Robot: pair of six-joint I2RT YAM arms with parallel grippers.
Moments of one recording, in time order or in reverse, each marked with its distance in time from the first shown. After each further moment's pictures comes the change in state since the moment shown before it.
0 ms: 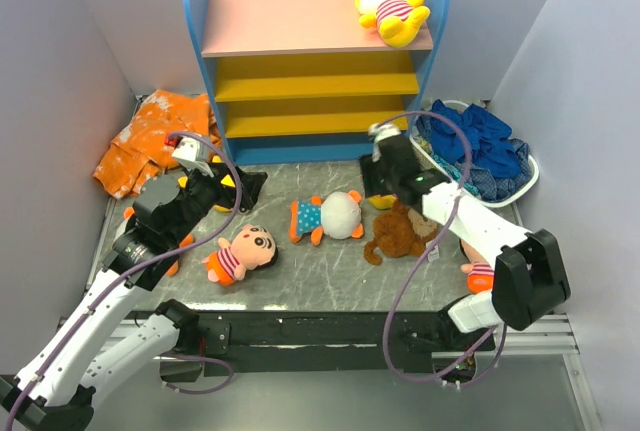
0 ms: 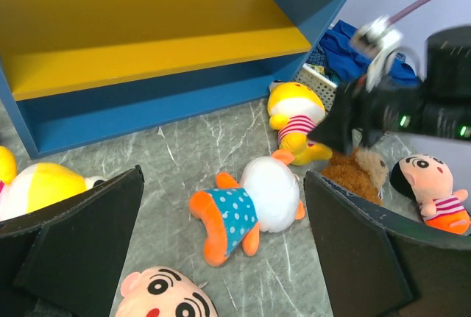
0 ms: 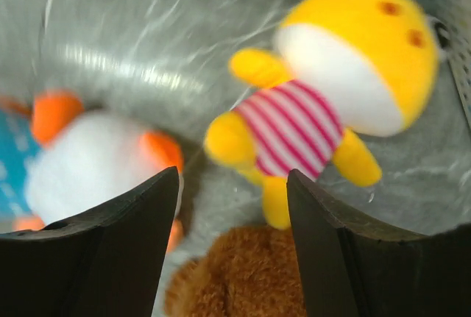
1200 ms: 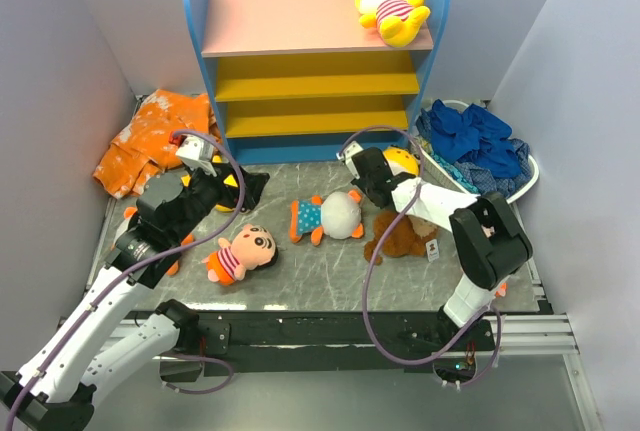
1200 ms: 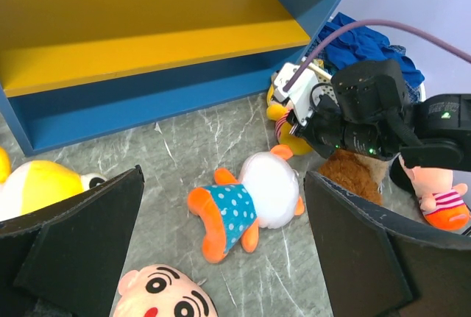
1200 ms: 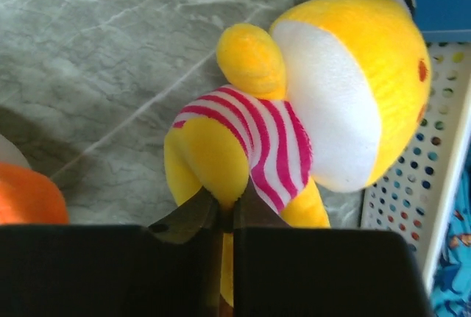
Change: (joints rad) left arm 0.000 0.018 0.000 0.000 0.014 0.000; right arm 0.091 0.290 -0.029 0.154 0.247 -0.549
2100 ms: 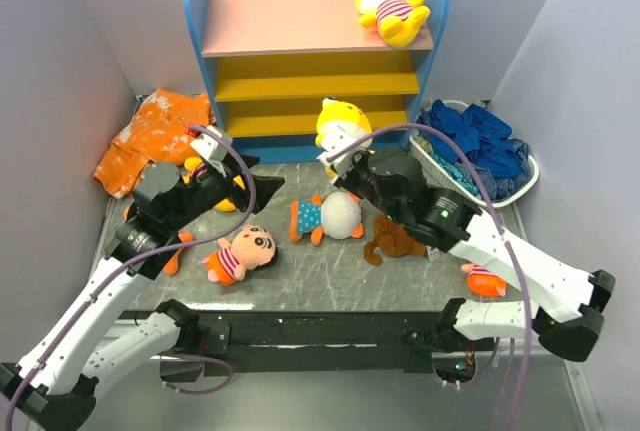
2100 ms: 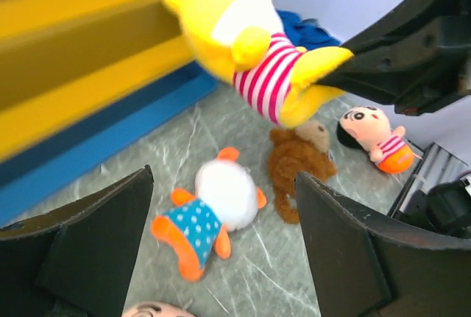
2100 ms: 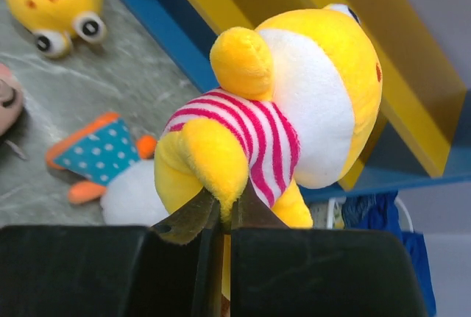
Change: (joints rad) left arm 0.000 0.048 0.064 0.054 0.278 0.111; right arm 0.396 -0.520 0.275 -0.256 -0.027 -0.075
